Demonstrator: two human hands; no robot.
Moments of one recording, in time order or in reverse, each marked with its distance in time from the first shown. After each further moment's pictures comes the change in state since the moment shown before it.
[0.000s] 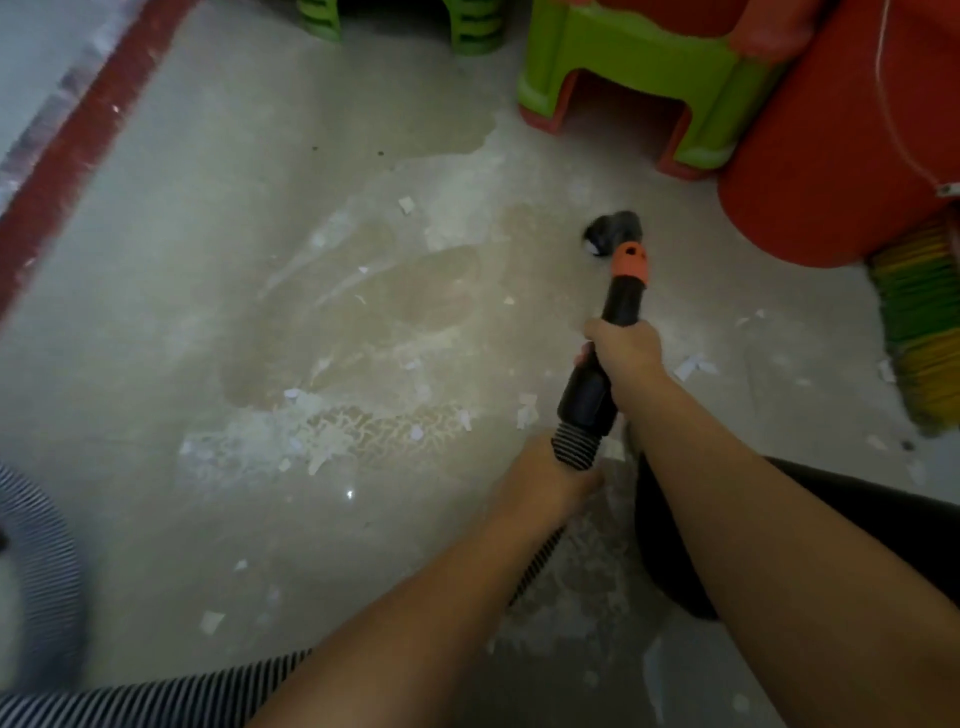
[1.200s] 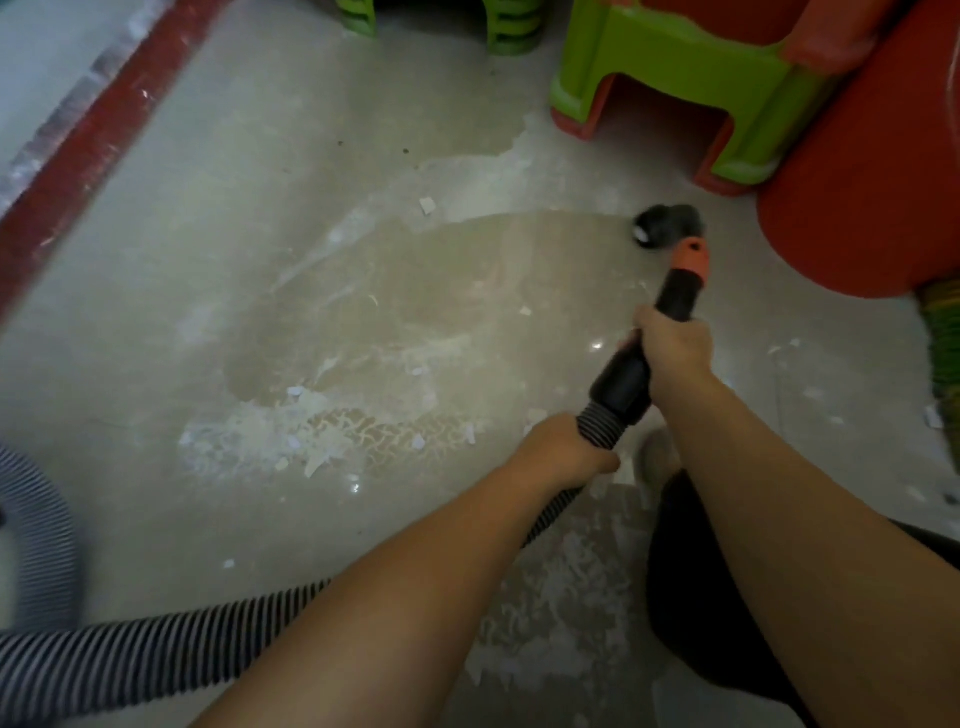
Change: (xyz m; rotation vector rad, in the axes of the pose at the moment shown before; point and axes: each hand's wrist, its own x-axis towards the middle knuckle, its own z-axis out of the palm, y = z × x) left_hand 0.056 0.021 -0.014 0.115 -0.104 0.023; right_hand 0.037 -0.020 -0.009 0.078 0.094 -0.009
